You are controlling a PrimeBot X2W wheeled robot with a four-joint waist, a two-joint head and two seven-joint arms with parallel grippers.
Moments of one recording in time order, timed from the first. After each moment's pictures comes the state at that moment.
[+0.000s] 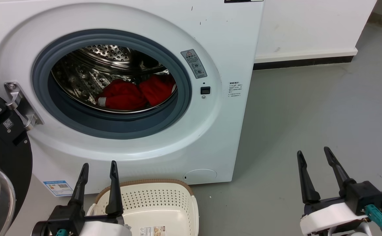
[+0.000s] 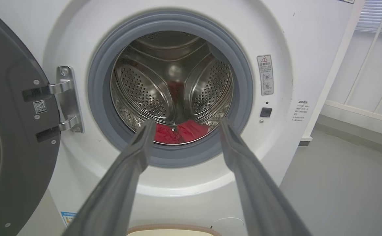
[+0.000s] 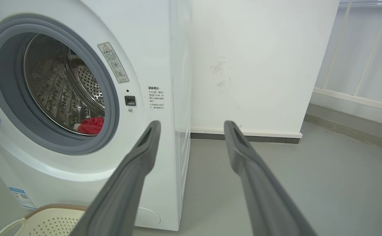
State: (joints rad) left arm 0.10 0.07 -0.06 -0.06 -0.18 0.04 -0.25; right arm 0.00 -0.05 0.02 0.08 0.03 0.13 -0.25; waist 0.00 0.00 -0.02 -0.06
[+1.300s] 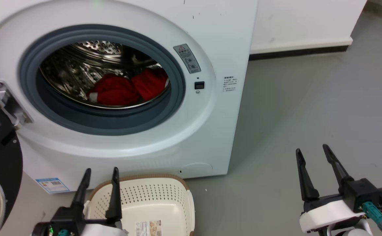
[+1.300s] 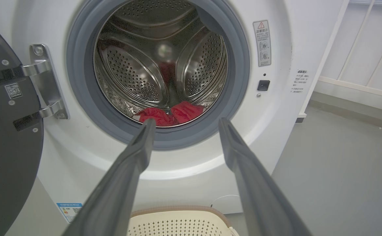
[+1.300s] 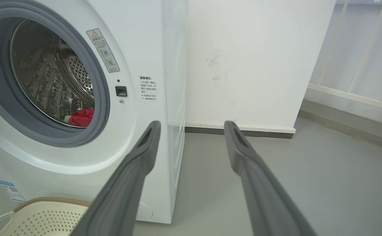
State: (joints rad) left arm 0.10 0.05 -0.01 0.02 -0.12 -0.04 -0.26; right arm -0.02 -0.05 0.01 0.12 0.00 0.13 -0.26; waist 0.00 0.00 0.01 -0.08
